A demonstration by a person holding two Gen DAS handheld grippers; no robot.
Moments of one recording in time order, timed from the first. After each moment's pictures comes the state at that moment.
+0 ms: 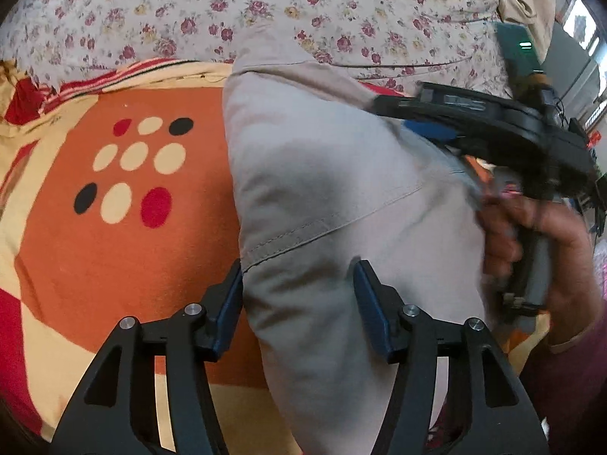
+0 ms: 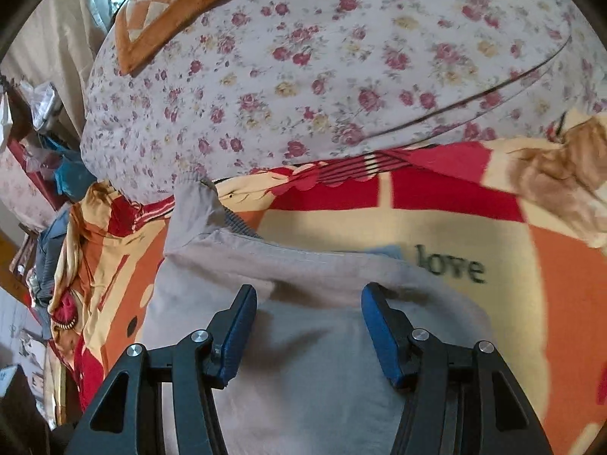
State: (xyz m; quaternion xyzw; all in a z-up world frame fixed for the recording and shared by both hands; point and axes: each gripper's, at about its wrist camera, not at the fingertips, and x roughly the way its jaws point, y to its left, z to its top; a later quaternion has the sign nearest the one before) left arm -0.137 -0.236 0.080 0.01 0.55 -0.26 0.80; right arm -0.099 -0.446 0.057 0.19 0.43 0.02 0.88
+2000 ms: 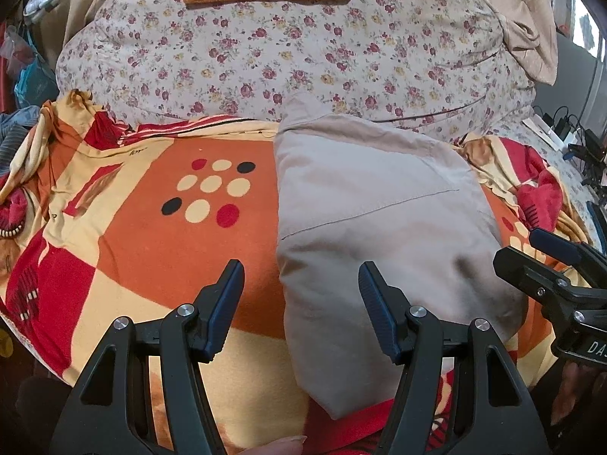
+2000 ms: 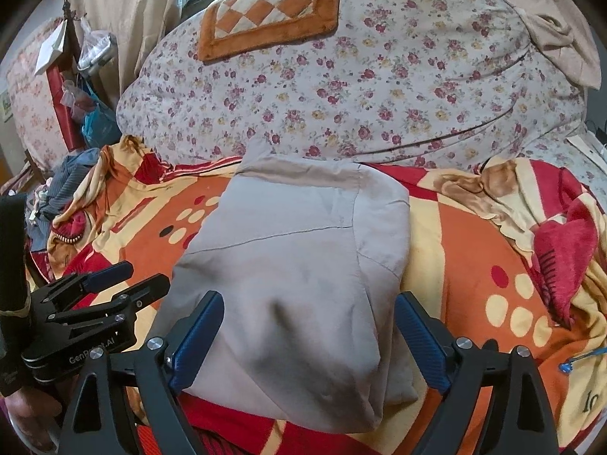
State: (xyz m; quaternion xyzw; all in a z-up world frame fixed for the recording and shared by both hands) left arm -0.209 -0.212 0.128 0.03 0.44 -0.16 0.88; right arm -0.278 -0.385 0.106 0.07 0.38 0.00 0.92
